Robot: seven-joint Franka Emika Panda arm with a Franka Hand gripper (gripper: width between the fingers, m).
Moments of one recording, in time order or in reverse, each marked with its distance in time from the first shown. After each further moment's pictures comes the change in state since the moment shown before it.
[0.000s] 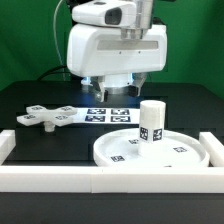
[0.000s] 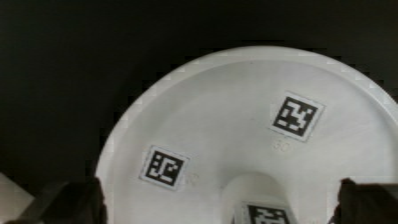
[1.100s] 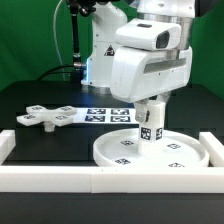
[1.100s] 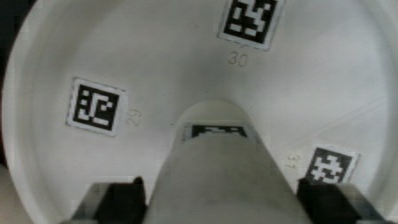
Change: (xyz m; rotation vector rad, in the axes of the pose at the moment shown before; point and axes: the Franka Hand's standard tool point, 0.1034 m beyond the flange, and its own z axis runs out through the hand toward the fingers) arm 0.057 -0.024 0.021 0.009 -0.007 -0.059
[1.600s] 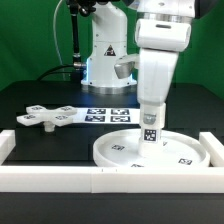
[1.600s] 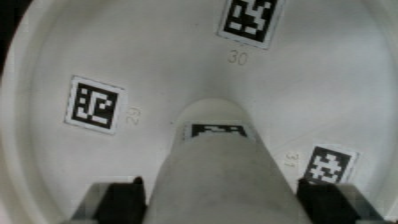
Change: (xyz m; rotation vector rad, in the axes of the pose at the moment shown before) arm 0.001 0.003 0.000 -0.026 0.001 -0.433
